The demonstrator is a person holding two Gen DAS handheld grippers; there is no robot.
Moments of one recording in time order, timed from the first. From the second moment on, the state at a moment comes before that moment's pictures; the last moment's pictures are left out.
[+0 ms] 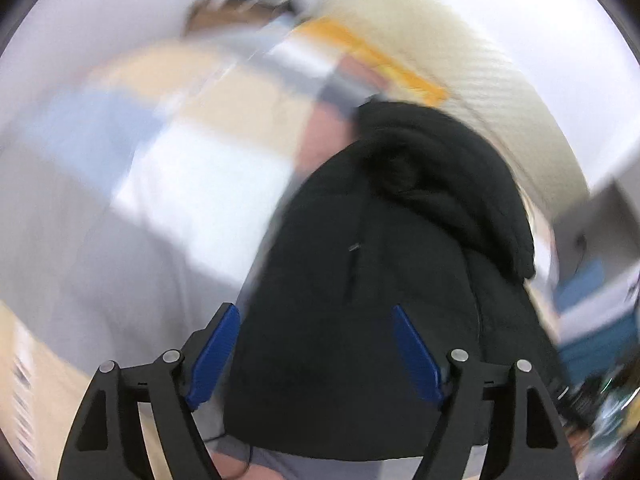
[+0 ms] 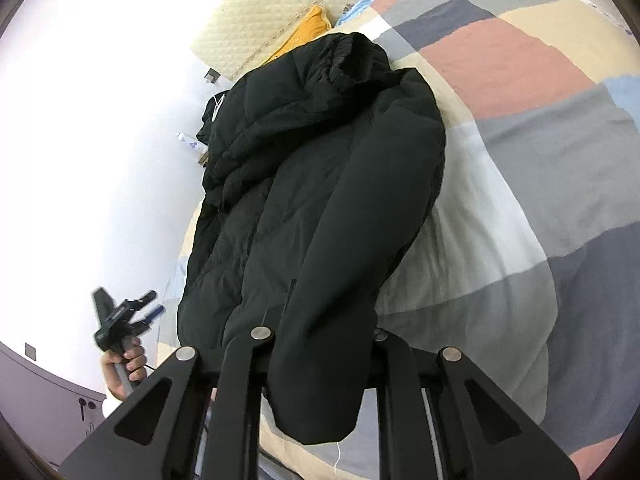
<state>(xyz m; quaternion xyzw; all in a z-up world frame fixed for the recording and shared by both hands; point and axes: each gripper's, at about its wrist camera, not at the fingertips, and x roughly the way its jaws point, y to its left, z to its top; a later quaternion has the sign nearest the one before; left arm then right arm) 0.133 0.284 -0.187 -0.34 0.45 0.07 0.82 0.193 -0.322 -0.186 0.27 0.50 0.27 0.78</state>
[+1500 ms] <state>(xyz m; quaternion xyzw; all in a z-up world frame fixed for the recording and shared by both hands) 0.172 0.240 -0.224 -0.43 0.50 -0.14 0.74 0.213 -0.318 -0.231 0.27 0.58 0.23 0.74</state>
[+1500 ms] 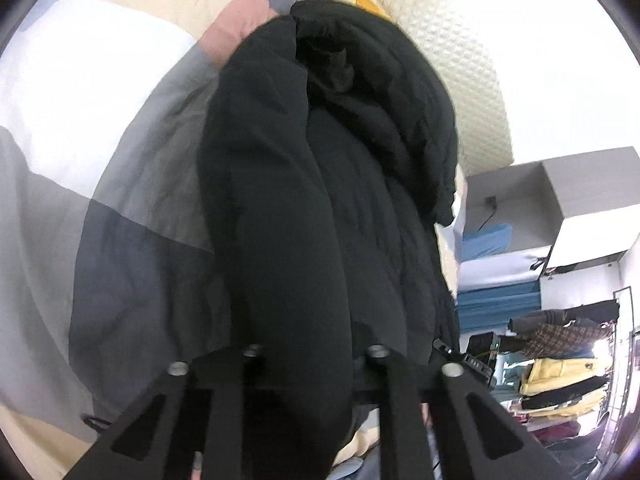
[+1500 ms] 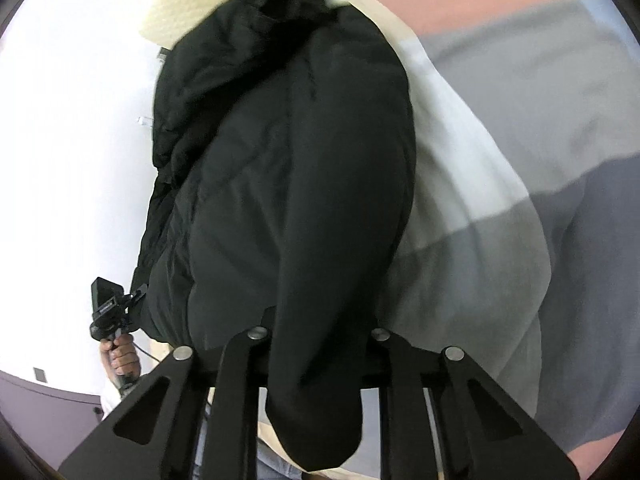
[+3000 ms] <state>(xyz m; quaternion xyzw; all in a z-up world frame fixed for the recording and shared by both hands) -0.079 0.269 0.038 -0.39 0.36 -0.13 0.84 0.011 -0.357 0.032 0.31 0.35 0.33 0.82</state>
